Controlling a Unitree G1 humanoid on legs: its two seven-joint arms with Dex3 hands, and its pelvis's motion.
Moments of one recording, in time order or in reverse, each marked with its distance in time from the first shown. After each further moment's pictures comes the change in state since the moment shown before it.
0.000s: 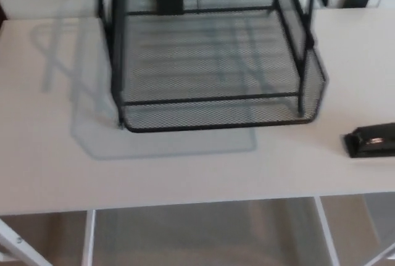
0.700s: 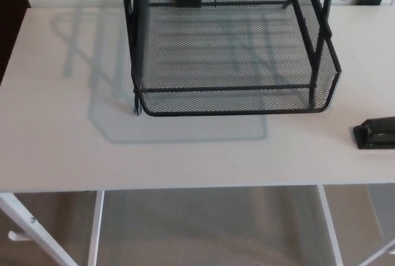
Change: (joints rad) left_arm 0.000 -0.002 0.000 0.005 0.000 0.000 0.004; right_arm 0.001 -0.007 0.007 -0.001 -0.008 -0.012 0.000
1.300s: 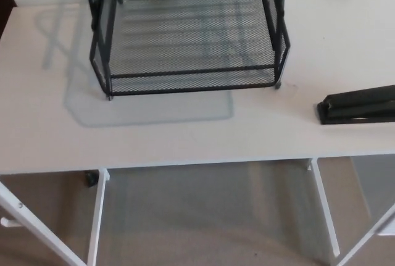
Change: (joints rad) left_arm 0.009 -0.009 -0.006 0.006 0.001 0.000 0.000; right_arm -0.016 0.007 -0.011 0.020 0.007 0.014 0.013
